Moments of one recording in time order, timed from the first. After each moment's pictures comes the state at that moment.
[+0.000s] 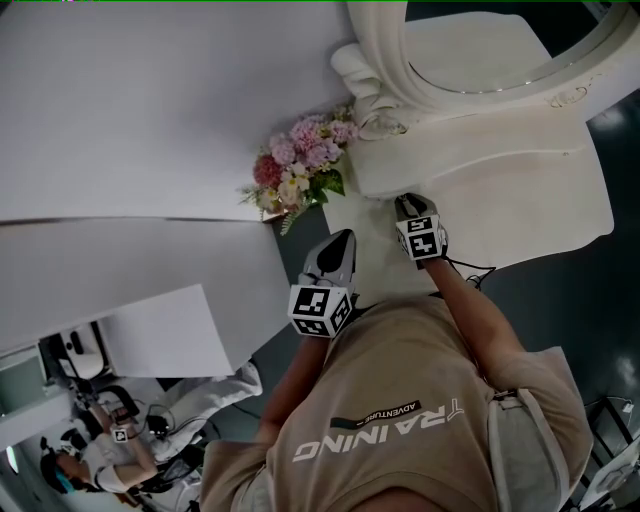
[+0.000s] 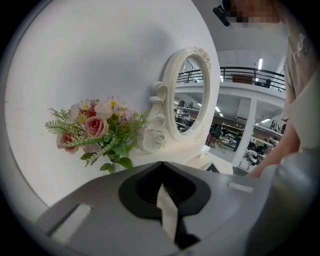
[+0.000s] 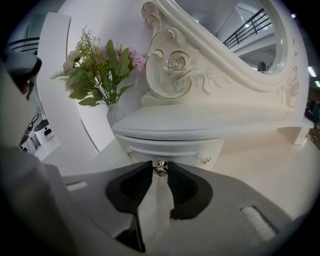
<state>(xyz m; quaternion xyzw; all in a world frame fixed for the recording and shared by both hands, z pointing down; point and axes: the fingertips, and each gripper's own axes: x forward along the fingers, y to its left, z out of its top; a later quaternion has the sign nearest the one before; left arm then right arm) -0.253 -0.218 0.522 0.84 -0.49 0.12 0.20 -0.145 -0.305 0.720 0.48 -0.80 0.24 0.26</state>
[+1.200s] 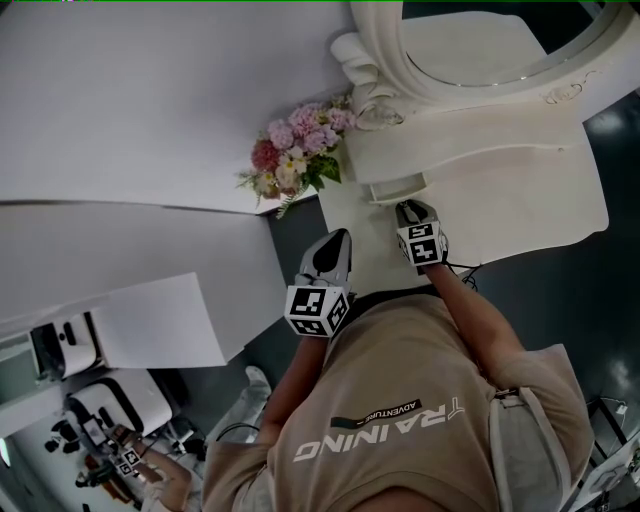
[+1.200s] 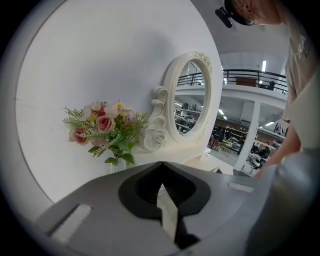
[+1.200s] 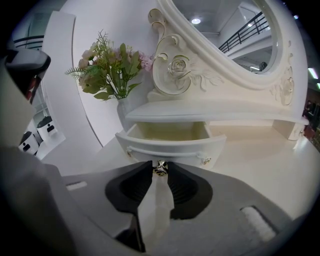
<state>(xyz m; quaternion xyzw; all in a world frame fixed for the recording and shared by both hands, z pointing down) -0.256 -0.190 0.518 0.83 -0.51 0.10 0.20 -0.133 -0.261 0.724 0.48 -0.80 0.24 0.27</state>
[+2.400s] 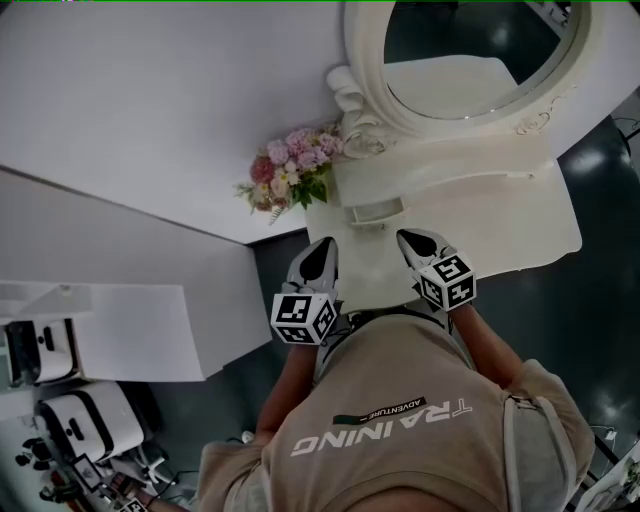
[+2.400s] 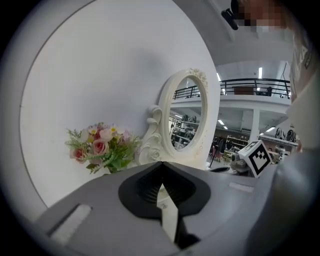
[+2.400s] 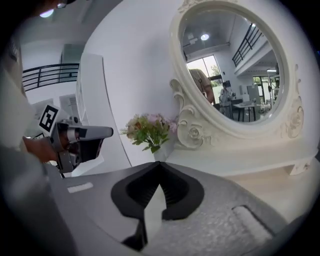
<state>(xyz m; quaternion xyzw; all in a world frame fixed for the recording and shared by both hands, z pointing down) -0.245 -0.184 0.471 0.83 -0.53 0.04 0.17 -0.110 -0.204 0.538 0.37 -0.90 0.19 0.16</state>
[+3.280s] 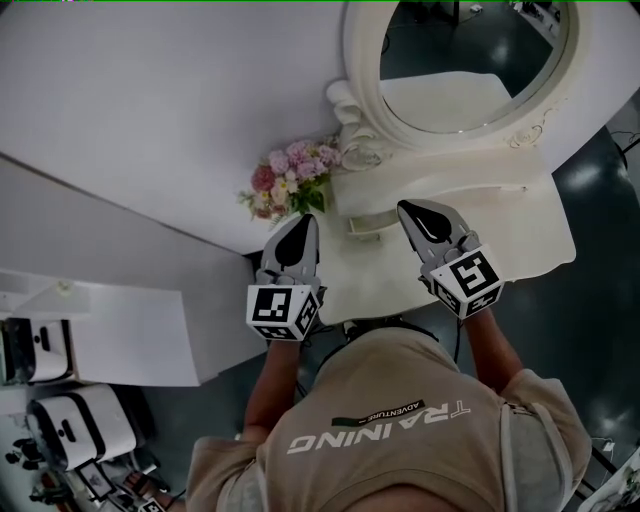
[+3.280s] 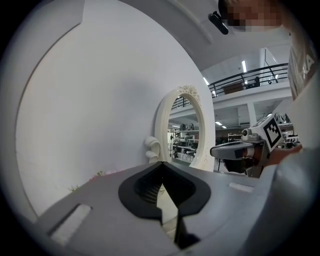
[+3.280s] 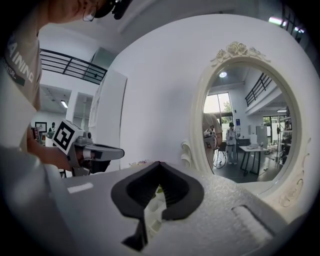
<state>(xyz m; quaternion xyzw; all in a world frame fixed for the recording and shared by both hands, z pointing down) -0.256 -0.209 0.365 0.84 -0.55 0.02 0.04 -0.113 -0.220 0.358 0.37 -0.93 0.01 0.07</state>
